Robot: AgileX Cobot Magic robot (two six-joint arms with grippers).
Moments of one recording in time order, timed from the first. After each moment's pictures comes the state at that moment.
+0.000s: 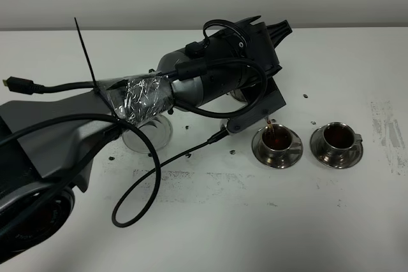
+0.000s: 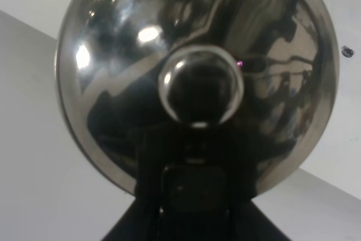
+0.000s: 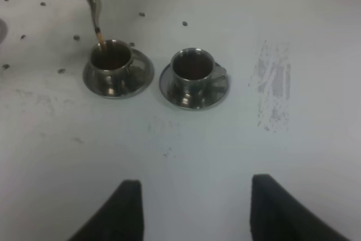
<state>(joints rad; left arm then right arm) -0.87 2.23 -1.90 0.71 0.78 1.49 -0.05 0.04 -0.52 0.16 1.12 -0.15</state>
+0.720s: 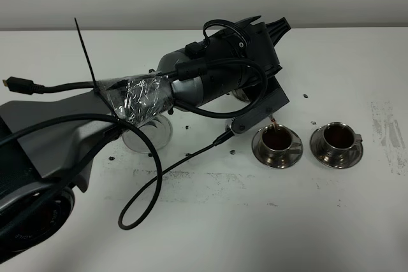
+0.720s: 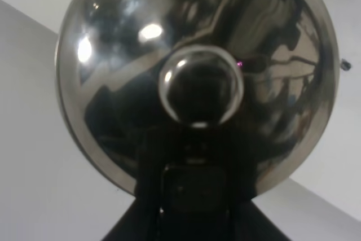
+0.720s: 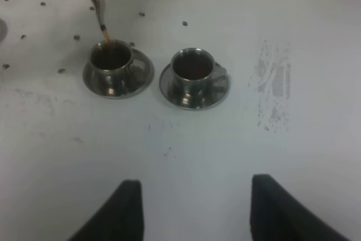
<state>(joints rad) -0.86 2.23 -1.90 0.70 0.79 1.42 -0.05 0.04 -0.52 0.16 1.12 -0.15</state>
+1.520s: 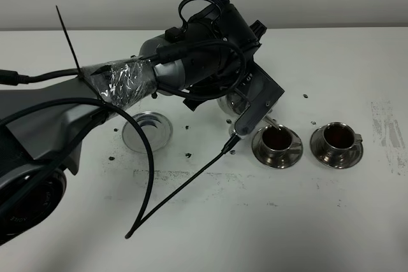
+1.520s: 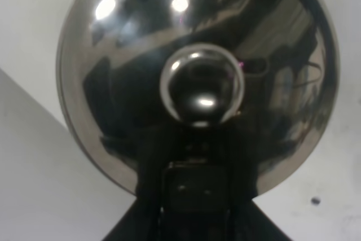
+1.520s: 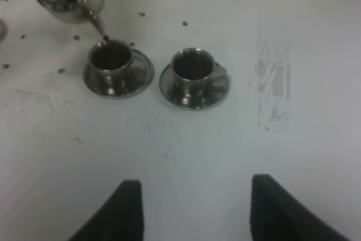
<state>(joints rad) -0.79 2.22 -1.90 0.41 0.83 1.39 -0.05 0.04 -0.52 0.16 1.12 -0.15</state>
